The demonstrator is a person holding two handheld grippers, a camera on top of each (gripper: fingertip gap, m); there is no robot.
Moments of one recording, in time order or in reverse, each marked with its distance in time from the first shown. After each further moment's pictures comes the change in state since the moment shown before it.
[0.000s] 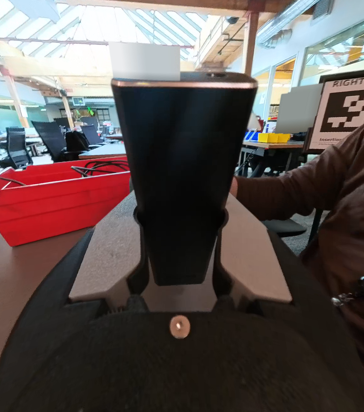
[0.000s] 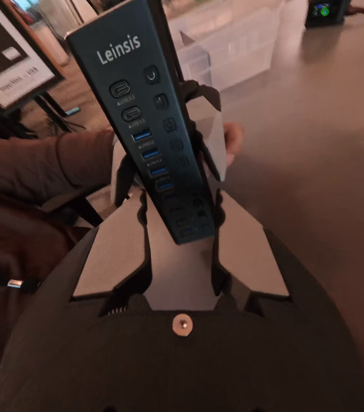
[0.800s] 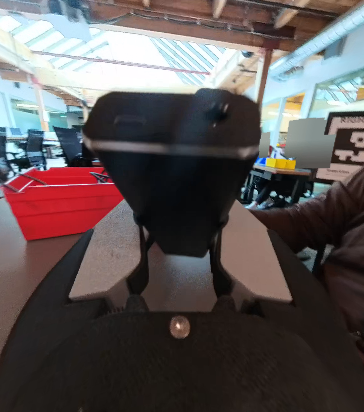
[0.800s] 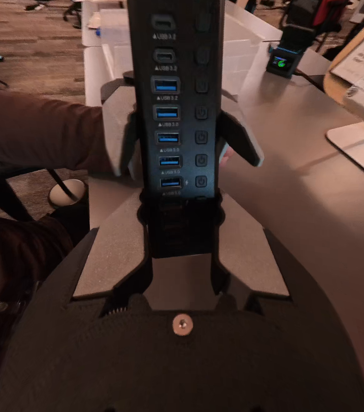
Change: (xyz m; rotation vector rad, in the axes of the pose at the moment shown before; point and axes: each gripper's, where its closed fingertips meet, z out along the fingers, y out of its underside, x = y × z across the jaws) left arm -0.019 -0.017 -0.010 0.084 -0.077 -0.080; right arm 0.015 -0.001 0.008 -0.021 0.248 -0.291
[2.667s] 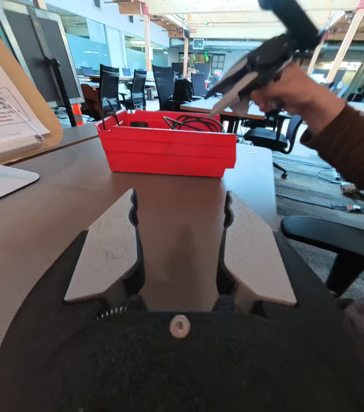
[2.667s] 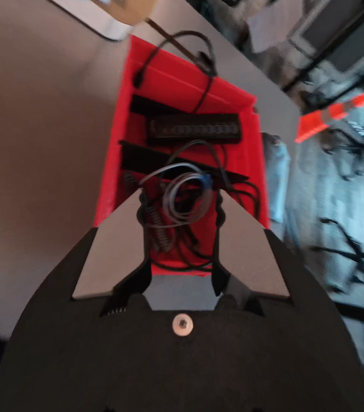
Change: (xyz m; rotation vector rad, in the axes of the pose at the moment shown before) left arm -0.022 0.030 -0.028 -0.259 -0.478 0.054; right arm 0.173 0.073 -0.250 -0.439 0.817 0.204
